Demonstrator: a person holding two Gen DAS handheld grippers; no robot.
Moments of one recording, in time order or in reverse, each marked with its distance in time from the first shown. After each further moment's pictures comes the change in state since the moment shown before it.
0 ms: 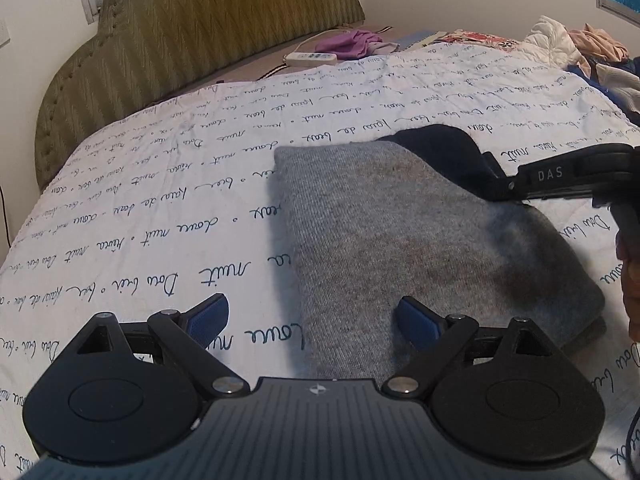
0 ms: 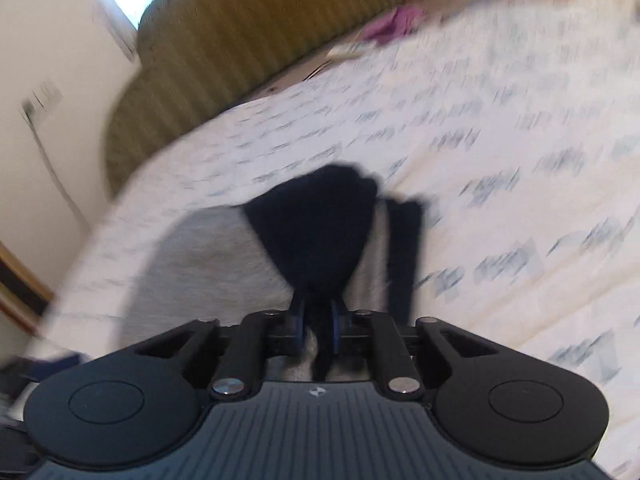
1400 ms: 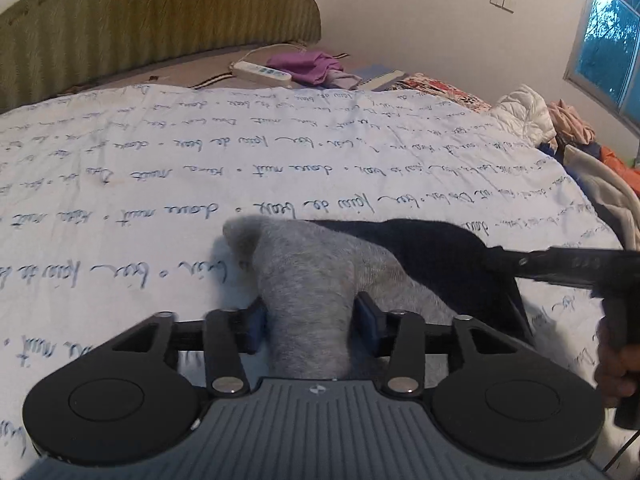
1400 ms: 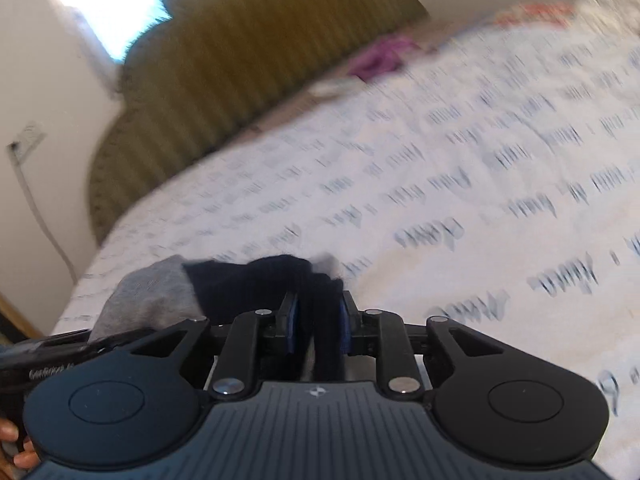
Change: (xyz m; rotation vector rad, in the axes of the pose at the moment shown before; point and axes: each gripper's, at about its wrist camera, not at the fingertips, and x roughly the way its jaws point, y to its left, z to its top) left arm 0.105 0.037 0.085 -0.141 -0.064 -0.307; right arm 0.043 -0.054 0.059 0.101 -0.040 0.050
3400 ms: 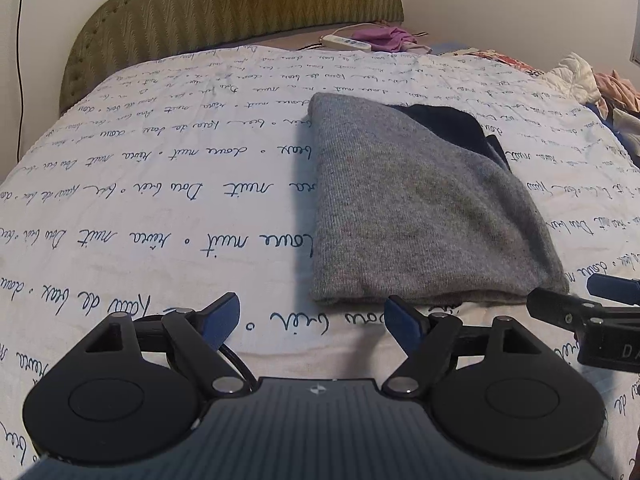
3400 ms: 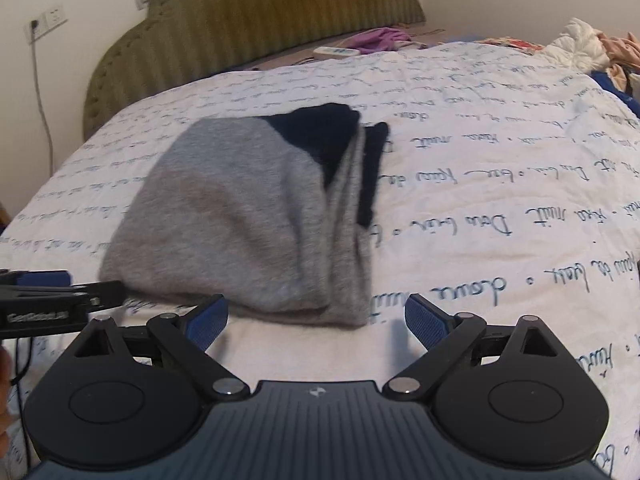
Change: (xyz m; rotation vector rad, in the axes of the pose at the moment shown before) left arm -0.139 -0.055 -0.128 -0.074 0.076 0.294; right arm -0.135 0.094 -0.161 -0.251 0.052 -0.212
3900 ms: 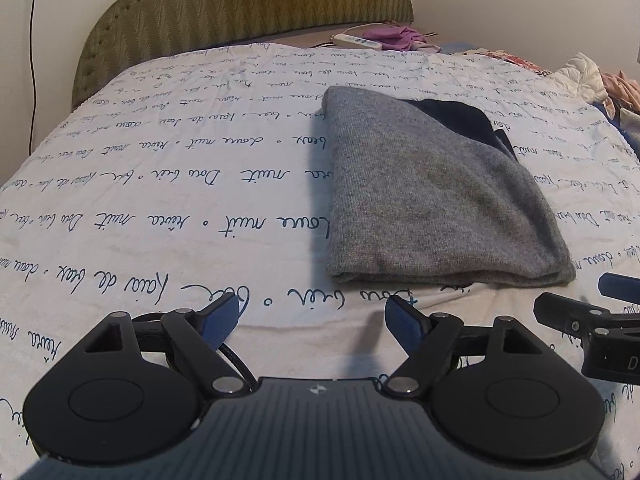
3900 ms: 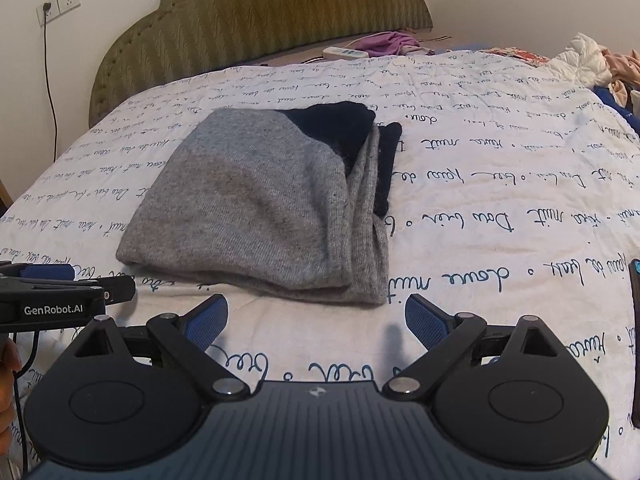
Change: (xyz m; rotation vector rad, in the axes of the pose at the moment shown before) left arm -0.008 0.006 -0.013 -0.011 -0.001 0.031; right arm -0.011 0.018 -0.009 -0.045 0.006 -0.025
